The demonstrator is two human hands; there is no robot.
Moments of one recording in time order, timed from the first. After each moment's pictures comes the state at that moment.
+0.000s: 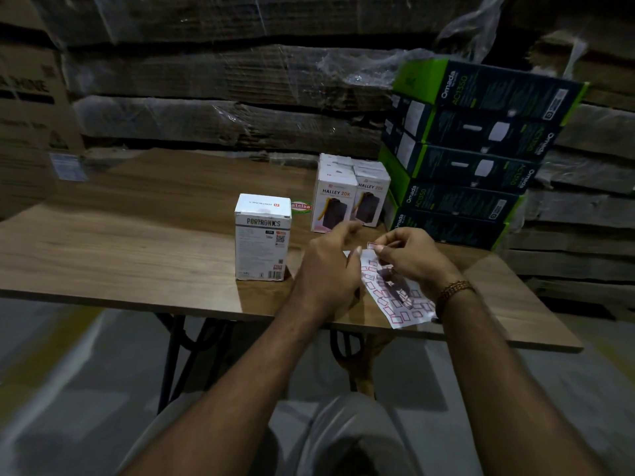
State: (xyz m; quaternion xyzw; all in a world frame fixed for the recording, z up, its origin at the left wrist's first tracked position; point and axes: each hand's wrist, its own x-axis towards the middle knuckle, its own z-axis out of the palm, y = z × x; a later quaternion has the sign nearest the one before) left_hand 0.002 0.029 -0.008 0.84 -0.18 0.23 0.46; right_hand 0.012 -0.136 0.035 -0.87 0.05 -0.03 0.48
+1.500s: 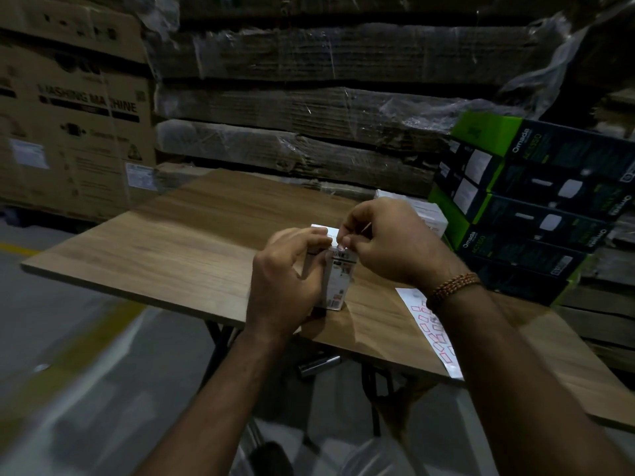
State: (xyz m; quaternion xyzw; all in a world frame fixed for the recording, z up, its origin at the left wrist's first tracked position) left_hand -0.027 0.163 0.010 0.77 -0.13 0.44 0.45; right_hand -0.011 0.002 0.127 -0.94 -0.24 -0.12 0.22
